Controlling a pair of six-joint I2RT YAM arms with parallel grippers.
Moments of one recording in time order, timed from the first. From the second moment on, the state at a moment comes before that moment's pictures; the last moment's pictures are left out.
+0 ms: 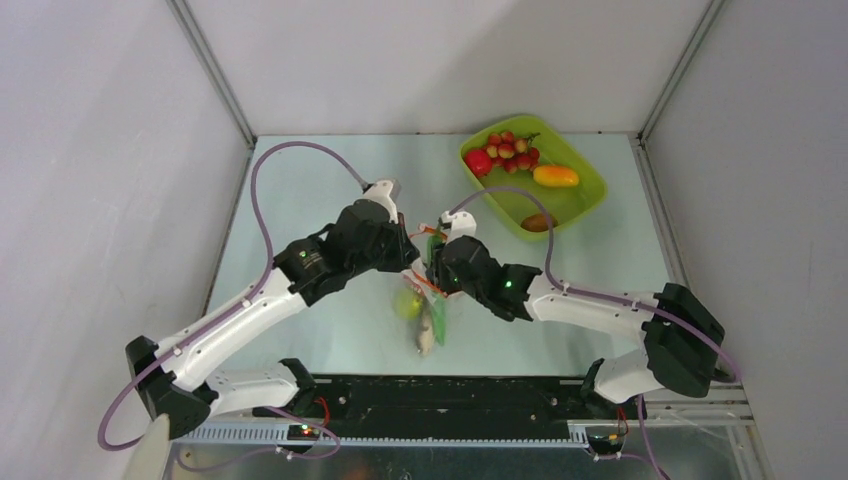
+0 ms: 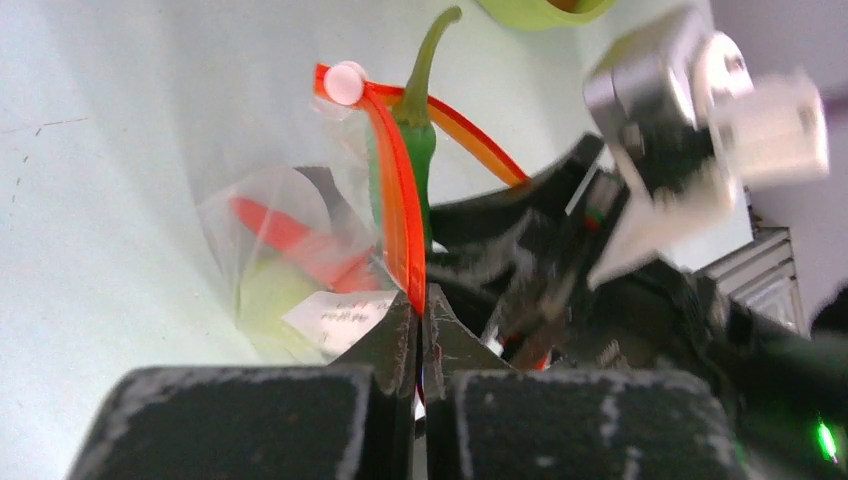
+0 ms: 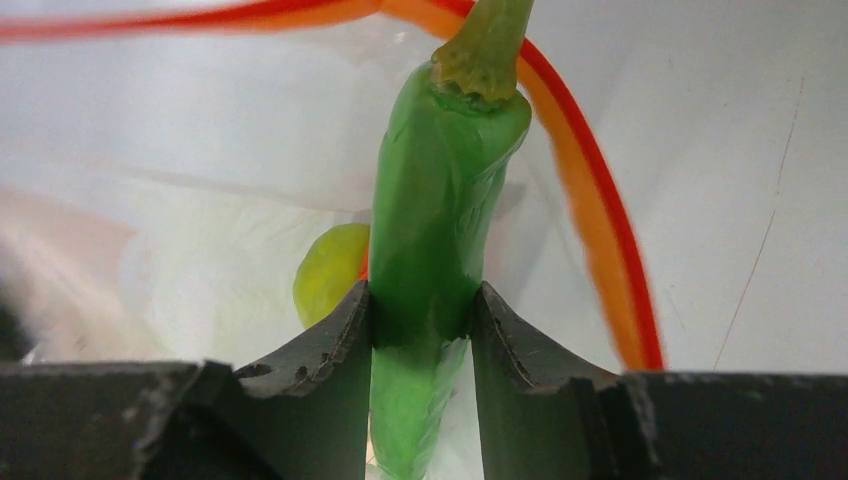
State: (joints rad) left arm -0.83 1.12 1.12 -0.61 -0.14 -0.65; right arm 1.01 1.43 0.94 -0.10 0.32 0.59
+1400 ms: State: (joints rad) left arm -0.84 1.06 1.11 -0.55 -0.12 -0.59; right arm 0.82 1.00 0.93 -0.21 0.21 0.40
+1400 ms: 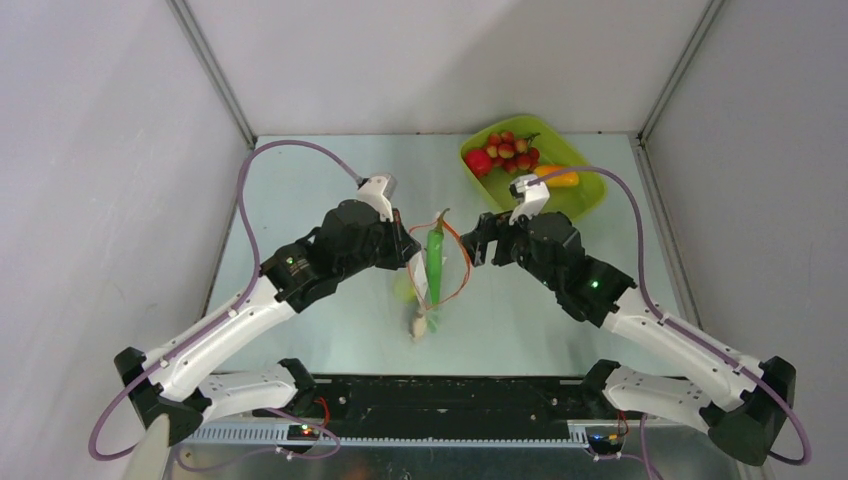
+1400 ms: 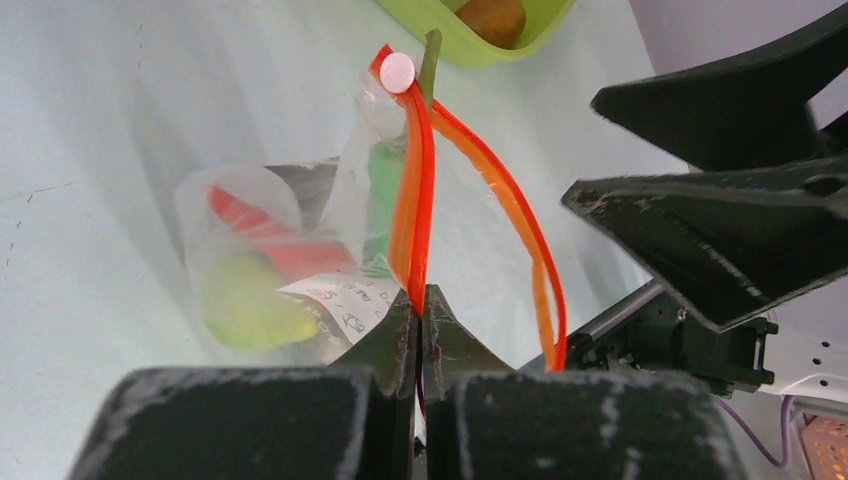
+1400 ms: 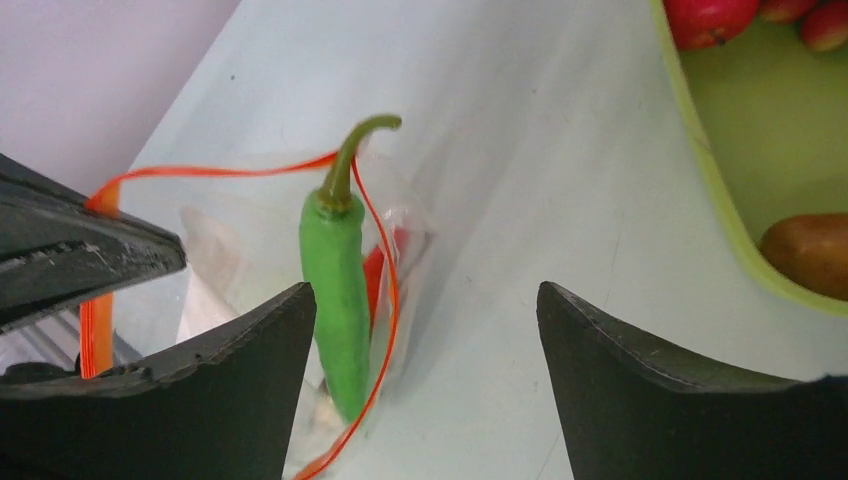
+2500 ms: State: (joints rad) left arm -0.84 1.03 1.08 -0.54 -0.12 -0.57; right arm 0.80 1.08 0.86 0.03 -0.04 0.40
